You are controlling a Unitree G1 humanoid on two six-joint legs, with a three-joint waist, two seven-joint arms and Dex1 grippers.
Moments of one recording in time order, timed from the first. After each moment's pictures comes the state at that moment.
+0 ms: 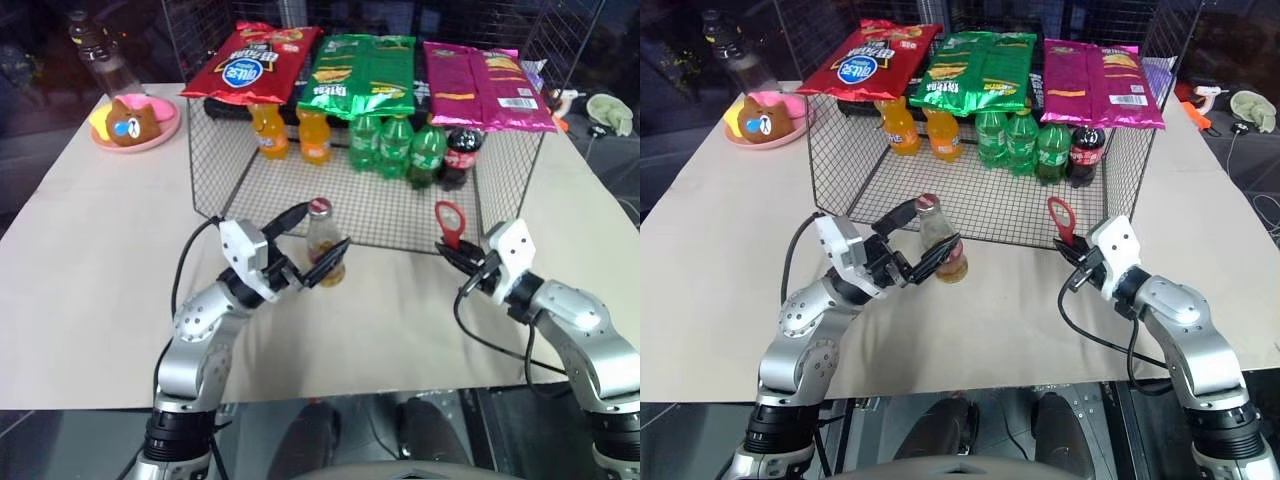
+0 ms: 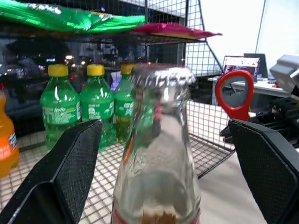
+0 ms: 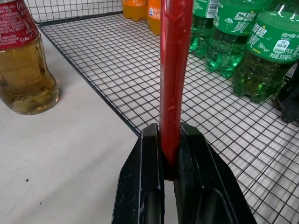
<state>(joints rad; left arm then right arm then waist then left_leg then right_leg) -0.11 0.34 0.04 -0.31 -0.46 0.06 -0.75 -0.10 -0.52 -0.02 -0.41 0.34 0.42 0.58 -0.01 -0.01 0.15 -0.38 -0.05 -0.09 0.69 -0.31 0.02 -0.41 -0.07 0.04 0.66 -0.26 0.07</state>
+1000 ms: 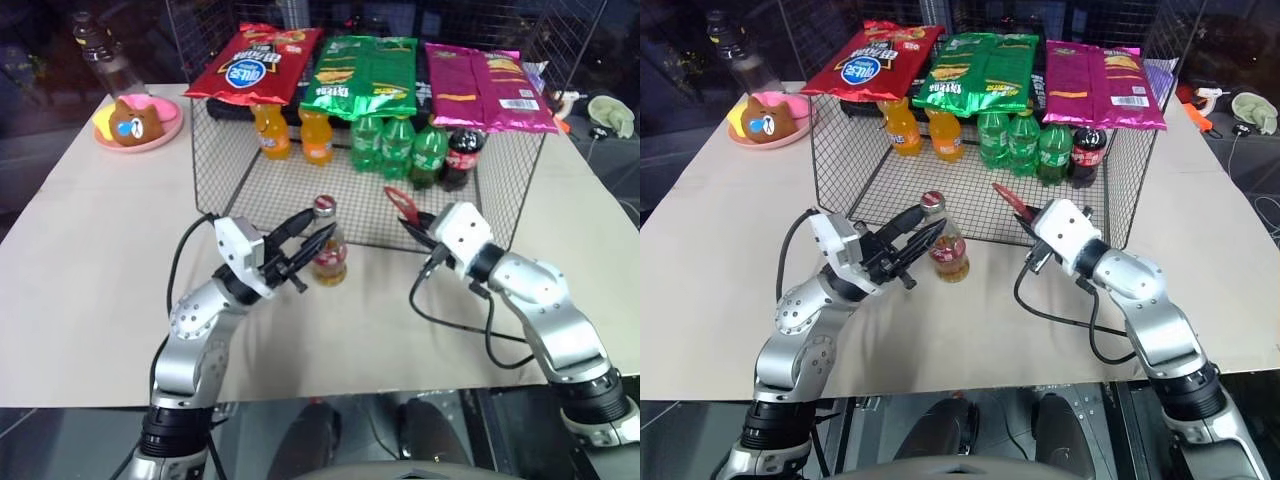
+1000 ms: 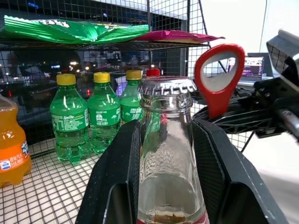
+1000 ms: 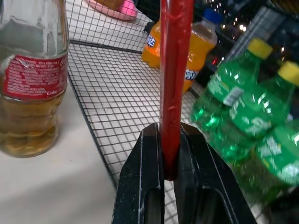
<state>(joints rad) -0.12 0.35 0.04 -0.30 -0.46 0.03 -0.73 -0.36 -0.47 0.23 -0.32 -0.01 0.20 0.52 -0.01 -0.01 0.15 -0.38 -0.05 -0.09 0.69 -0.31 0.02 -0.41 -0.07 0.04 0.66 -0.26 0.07</state>
